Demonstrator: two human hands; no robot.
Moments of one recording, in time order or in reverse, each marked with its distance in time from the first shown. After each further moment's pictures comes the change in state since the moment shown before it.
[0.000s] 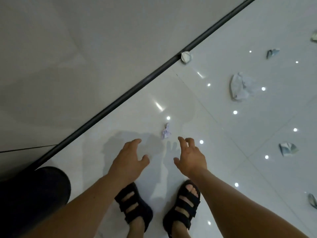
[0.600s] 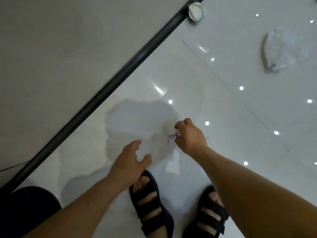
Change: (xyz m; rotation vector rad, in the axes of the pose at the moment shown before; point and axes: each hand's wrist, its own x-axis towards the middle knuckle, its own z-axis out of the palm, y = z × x) left_hand 0.116 -0.081 0.050 -0.060 -0.147 -0.101; right_hand 0.148 -0.008 0.082 0.180 0.054 -0.066
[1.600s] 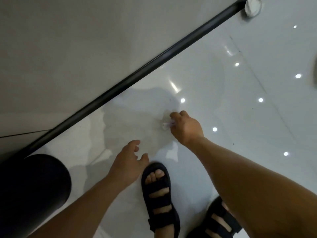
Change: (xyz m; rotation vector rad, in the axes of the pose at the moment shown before) left_hand -0.015 -0.062 -0.015 -0.171 0.155 -0.181; right_hand 0.040 -0.072 0.044 -0.121 -0.071 -0.203
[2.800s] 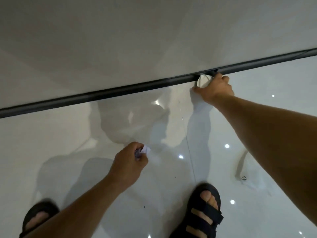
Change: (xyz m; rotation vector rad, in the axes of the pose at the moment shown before) left_hand 0.089 0.255 0.131 -0.258 0.236 0.104; right_hand 0.262 0.192 -0.293 -0.260 0.174 0.253
